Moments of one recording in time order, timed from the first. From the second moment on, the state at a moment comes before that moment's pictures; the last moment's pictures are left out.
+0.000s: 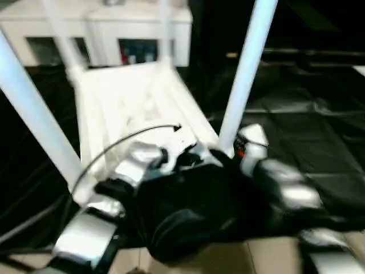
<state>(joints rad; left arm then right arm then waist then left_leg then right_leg) -0.76 0.15 -0.23 0.91 0.12 -0.01 -1.00 -0.48 -0.30 0.00 0.64 0.17 0.11 0.91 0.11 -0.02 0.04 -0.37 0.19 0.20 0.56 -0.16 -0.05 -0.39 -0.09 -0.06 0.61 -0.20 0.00</state>
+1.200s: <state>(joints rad) -0.33 0.36 -0.13 0.09 -0.13 0.43 -1.12 -0.41 -0.32 0.10 0.39 0.26 0.25 1.06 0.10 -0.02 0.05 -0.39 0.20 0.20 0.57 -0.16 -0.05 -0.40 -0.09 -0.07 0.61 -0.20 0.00</state>
